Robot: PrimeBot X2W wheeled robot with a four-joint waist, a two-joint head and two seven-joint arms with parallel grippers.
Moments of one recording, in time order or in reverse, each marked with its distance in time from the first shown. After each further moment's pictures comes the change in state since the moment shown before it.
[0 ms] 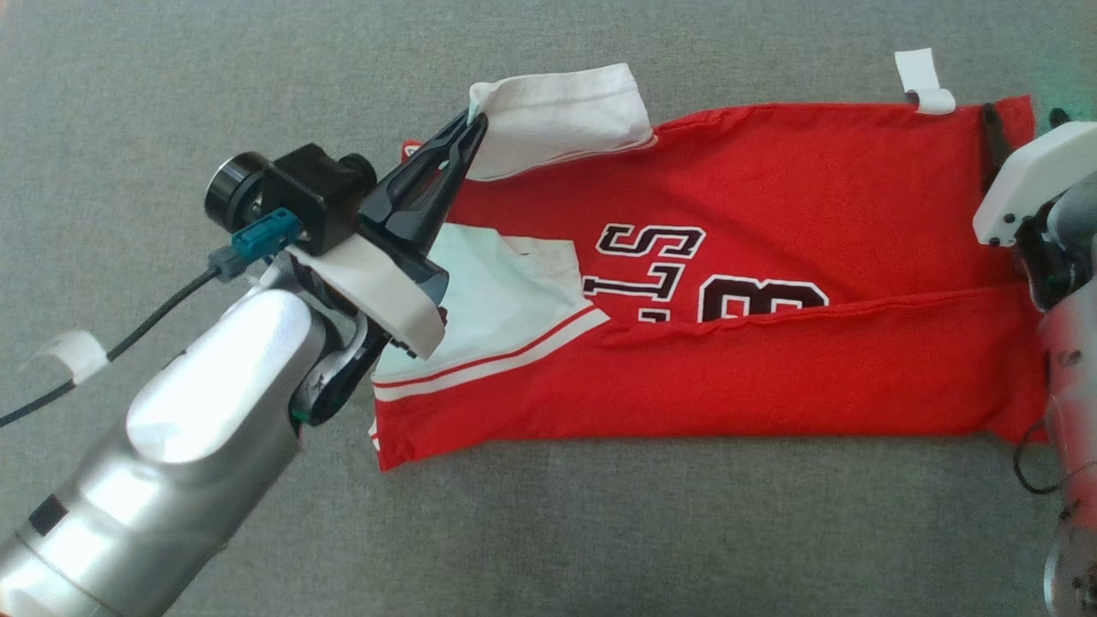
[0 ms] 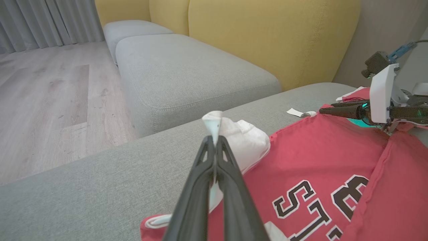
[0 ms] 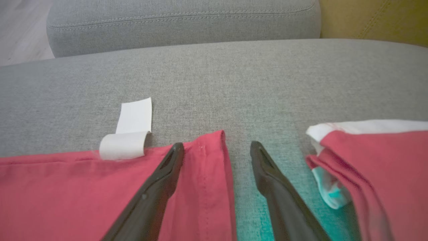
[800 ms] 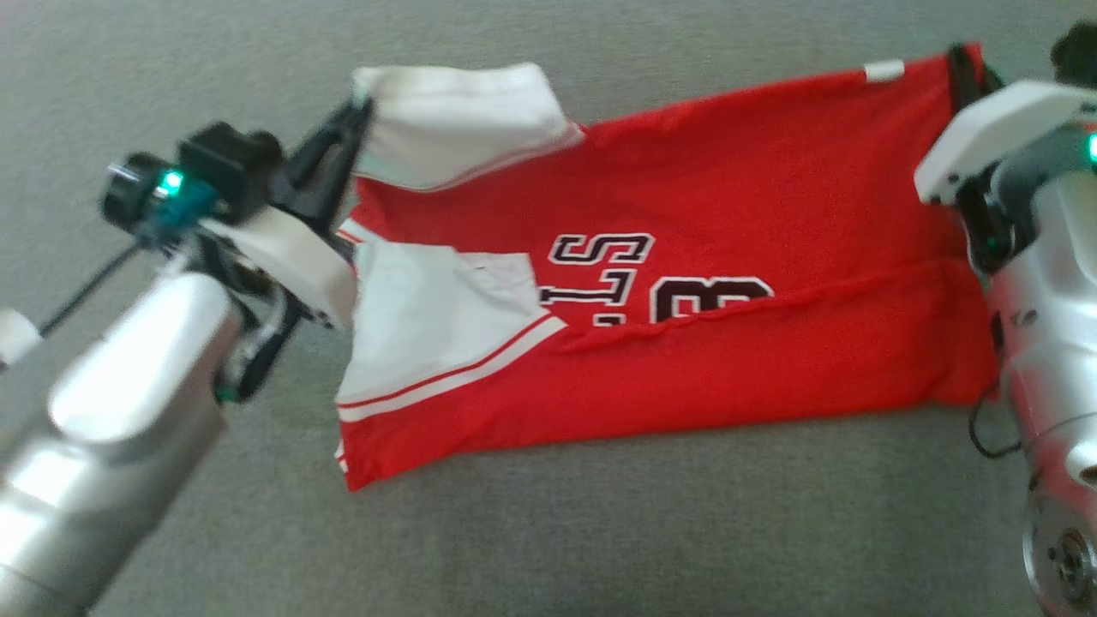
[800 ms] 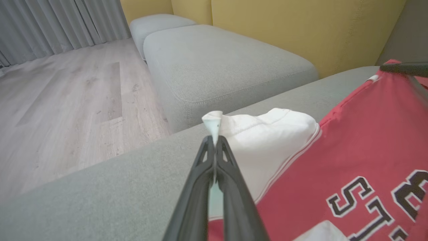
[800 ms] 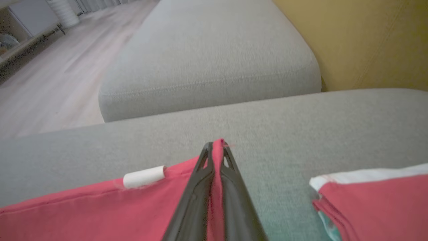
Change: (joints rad) left arm -0.011 0.070 0.031 0.100 0.000 0.044 0.024; right arm -0.113 0.035 0.156 0.148 0.159 0.000 -0.193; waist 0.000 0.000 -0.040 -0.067
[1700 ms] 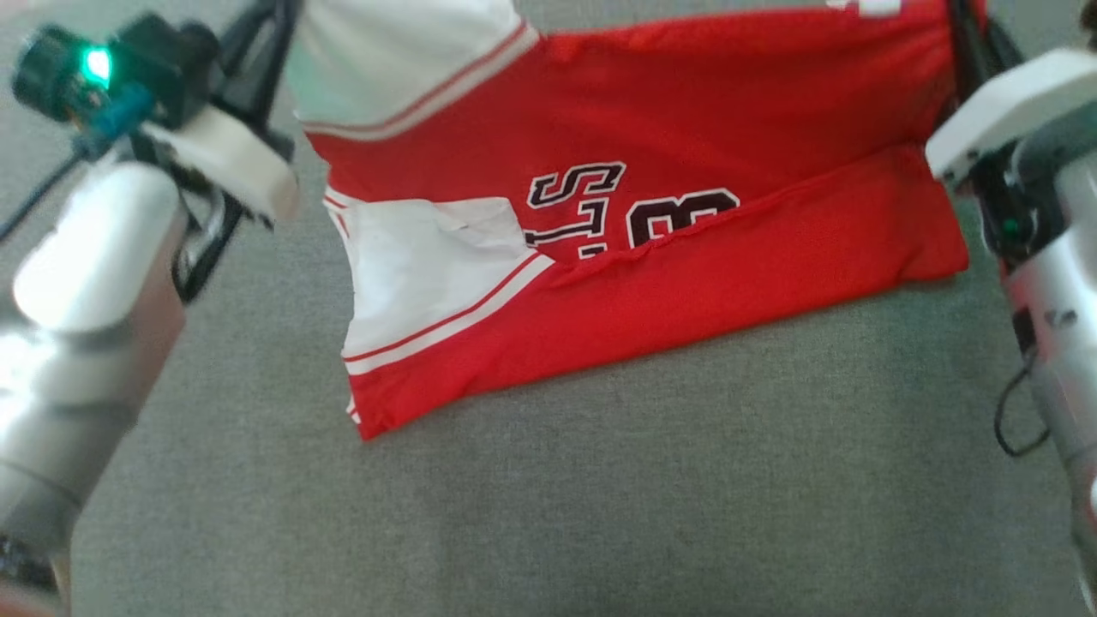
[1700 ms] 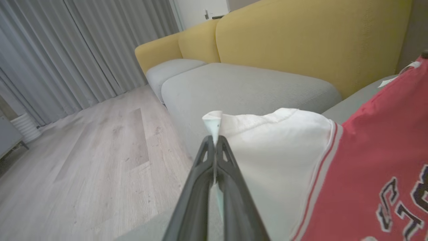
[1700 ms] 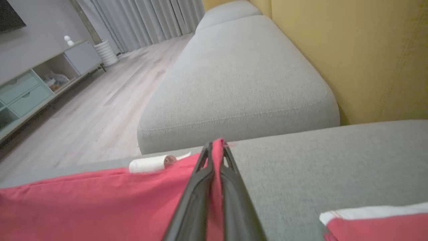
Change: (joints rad) left arm -0.253 -0.058 -0.021 0.383 0.113 -0.115 -0.207; right arm 0.028 -0.097 0.305 -0.200 0.418 0.000 -0.019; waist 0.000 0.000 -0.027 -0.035
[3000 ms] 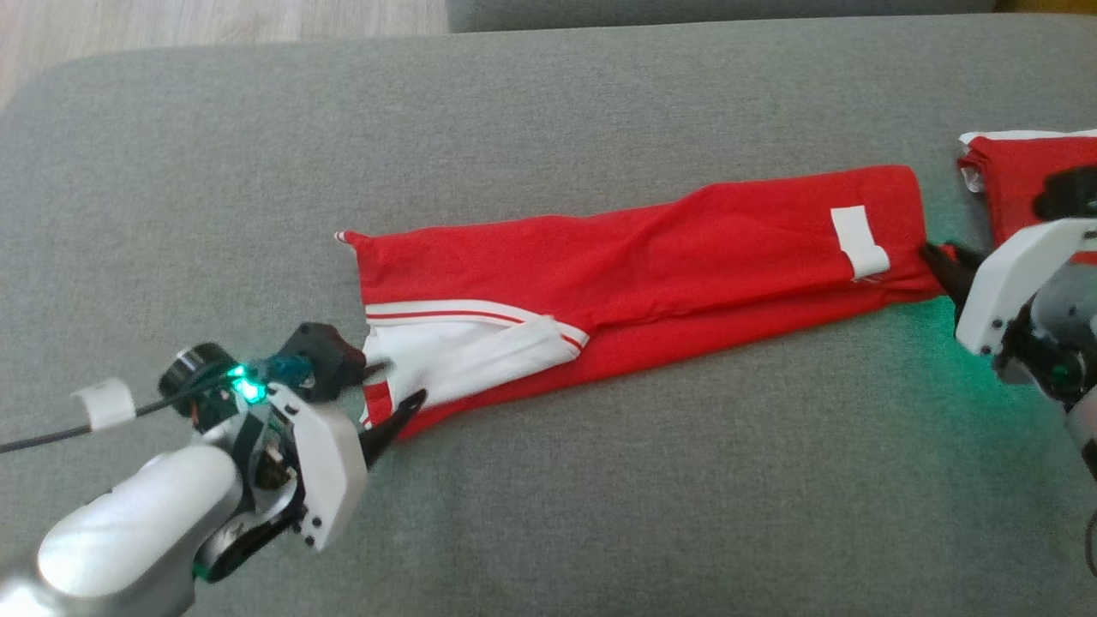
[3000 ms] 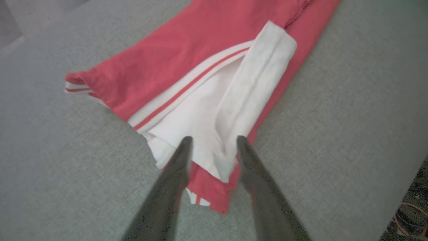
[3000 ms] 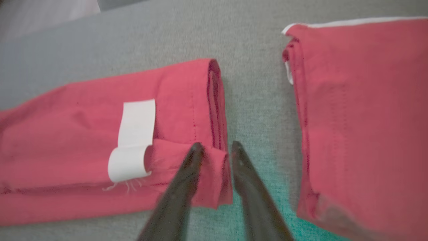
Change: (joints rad) left arm 0.428 0.284 -0.234 -0.626 -0.212 0.047 0.582; right arm 0.232 -0.253 0.363 -0.070 0.309 0.000 0.348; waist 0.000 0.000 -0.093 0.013
